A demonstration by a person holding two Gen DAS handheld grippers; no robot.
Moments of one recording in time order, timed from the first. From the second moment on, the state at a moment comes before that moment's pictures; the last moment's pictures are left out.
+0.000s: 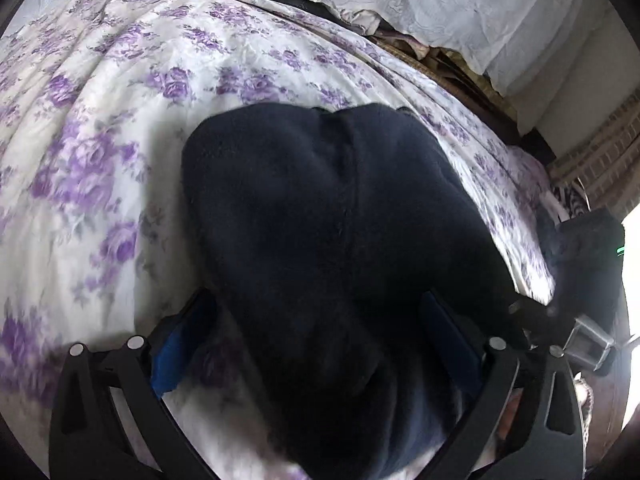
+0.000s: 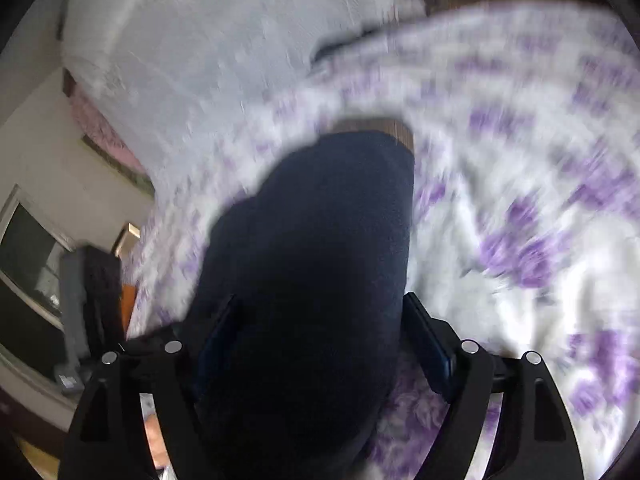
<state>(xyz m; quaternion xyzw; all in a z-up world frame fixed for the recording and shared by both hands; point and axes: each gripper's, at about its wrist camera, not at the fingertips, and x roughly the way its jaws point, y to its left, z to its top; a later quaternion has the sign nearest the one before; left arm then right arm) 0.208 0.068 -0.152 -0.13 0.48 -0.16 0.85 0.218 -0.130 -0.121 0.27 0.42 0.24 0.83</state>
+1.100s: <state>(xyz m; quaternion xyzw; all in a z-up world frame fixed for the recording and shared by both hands) 0.195 -0.326 0.036 0.05 0.31 -0.34 0.88 0.101 -0.461 0.050 0.24 0.20 0.05 0.95</state>
